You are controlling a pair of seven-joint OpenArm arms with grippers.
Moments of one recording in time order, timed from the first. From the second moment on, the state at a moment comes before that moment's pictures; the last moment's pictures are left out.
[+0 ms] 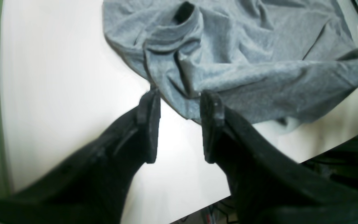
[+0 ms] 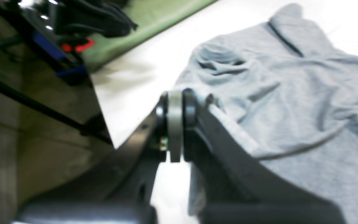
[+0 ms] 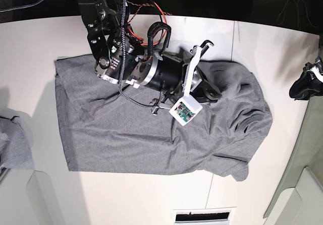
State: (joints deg) left arm 16.3 -36.6 -30.2 86.5 -61.3 -38.0 54.5; right arm -2.7 -4.9 -24.7 103.6 18.9 32.0 -47.0
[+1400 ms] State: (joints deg) left arm 19.5 -14.3 -13.7 86.5 -33.1 -34.5 42.7; right arm -3.4 7.0 13.1 78.8 22.0 23.2 -44.2
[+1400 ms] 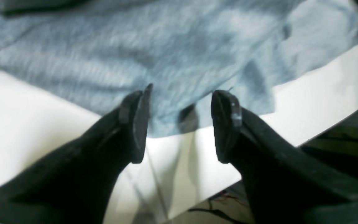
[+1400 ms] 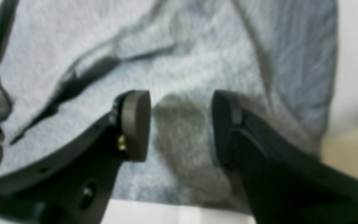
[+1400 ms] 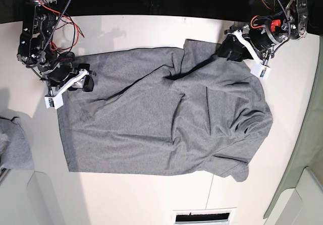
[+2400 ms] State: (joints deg) left arm 26.4 -24.5 -16.6 99.1 -27.9 -34.9 45.0; right arm -4.7 13.8 13.1 78.0 17.4 22.9 -41.6
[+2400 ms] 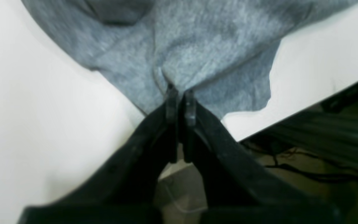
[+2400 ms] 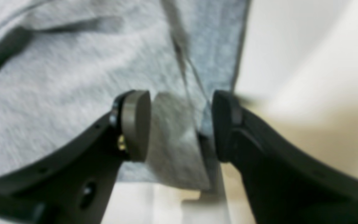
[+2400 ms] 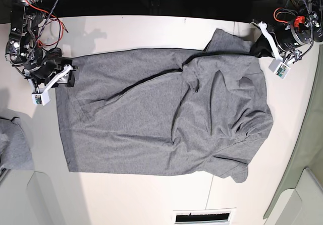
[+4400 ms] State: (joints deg) left arm 36.7 -33.6 -35.0 109.6 -61.5 -38.0 61.4; right arm -19.3 17.7 20.9 101.3 35.9 32.4 -51.5
